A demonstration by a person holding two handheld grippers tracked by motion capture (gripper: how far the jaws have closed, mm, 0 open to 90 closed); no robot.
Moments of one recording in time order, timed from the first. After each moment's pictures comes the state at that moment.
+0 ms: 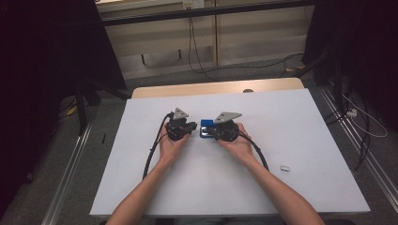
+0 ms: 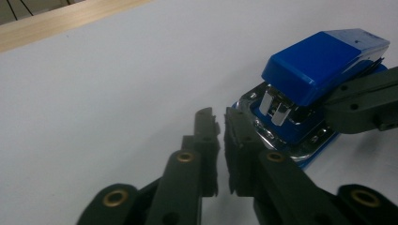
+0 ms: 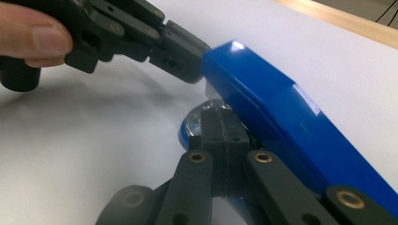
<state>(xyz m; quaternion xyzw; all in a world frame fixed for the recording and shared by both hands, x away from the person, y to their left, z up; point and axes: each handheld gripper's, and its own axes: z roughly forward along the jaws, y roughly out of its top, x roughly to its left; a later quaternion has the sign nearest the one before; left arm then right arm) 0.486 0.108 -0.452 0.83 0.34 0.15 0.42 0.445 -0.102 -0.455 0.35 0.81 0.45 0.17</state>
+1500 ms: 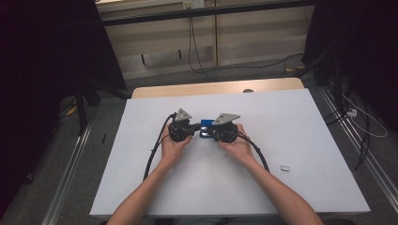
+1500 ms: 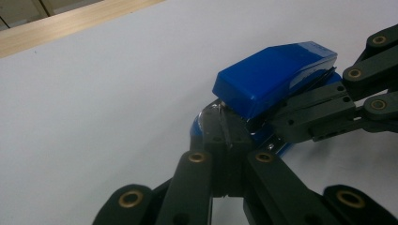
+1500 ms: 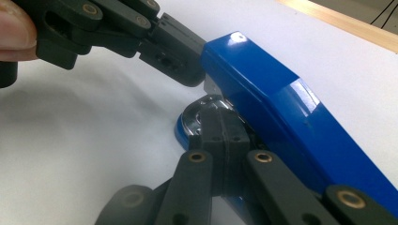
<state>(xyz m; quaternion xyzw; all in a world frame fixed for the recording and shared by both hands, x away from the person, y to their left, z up) 0.476 0.099 -0.445 0.83 0.31 0.14 0.44 0.443 -0.100 -0.459 0.34 0.81 0.44 0.19</state>
